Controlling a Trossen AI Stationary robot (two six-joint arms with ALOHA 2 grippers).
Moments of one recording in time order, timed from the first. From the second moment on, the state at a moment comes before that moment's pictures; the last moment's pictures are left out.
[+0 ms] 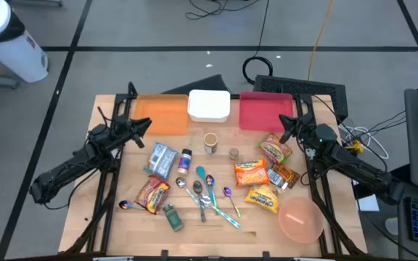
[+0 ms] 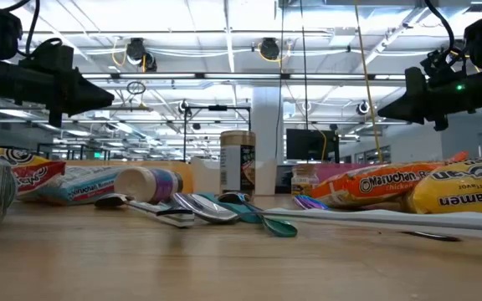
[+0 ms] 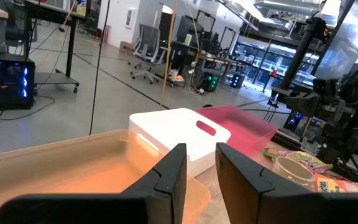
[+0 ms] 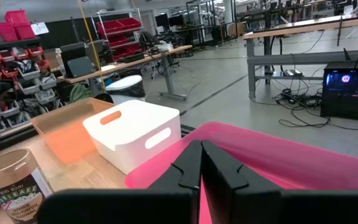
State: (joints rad) left arm 0.61 0.01 0.02 0.01 0.01 -0.29; right arm -0.61 0.12 0.02 0.08 0.18 0.20
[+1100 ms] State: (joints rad) left arm 0.61 0.01 0.02 0.01 0.01 -0.29; right arm -0.61 0.12 0.02 0.08 0.31 -0.28
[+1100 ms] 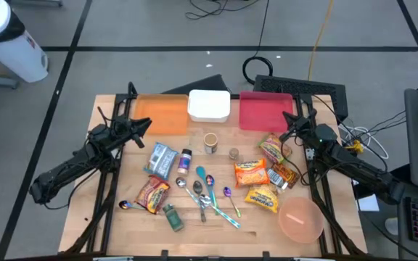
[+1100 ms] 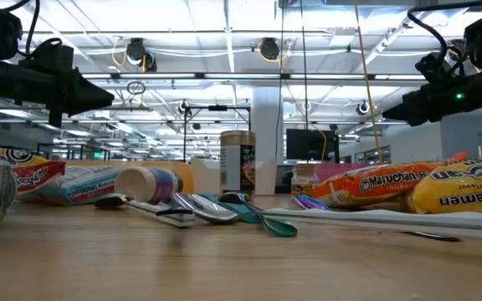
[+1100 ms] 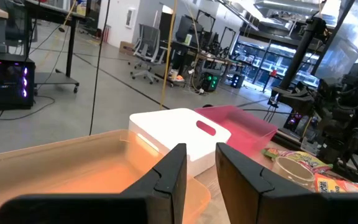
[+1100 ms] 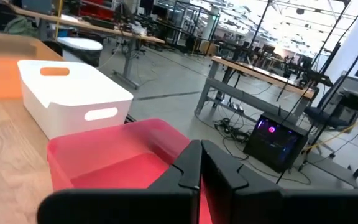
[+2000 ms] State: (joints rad) left arm 0.61 0.01 0.01 0.12 -0.05 -0.14; right arm -0.61 0.30 0.07 0.57 0.15 0.60
